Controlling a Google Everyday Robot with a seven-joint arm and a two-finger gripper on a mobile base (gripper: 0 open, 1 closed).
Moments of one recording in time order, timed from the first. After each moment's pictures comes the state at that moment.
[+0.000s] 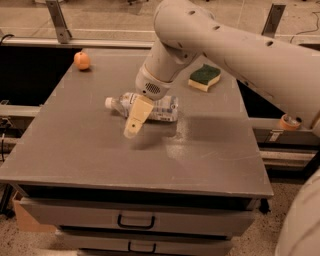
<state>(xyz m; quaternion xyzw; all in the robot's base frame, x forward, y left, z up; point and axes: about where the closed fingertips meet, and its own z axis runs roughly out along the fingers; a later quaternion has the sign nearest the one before) 0.586 0.062 0.835 -0.64 0.72 0.16 0.19</state>
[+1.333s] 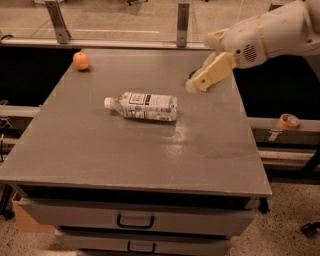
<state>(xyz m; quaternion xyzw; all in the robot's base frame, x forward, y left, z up) 0.588 -0.078 0.975 -0.53 0.68 0.26 0.43</state>
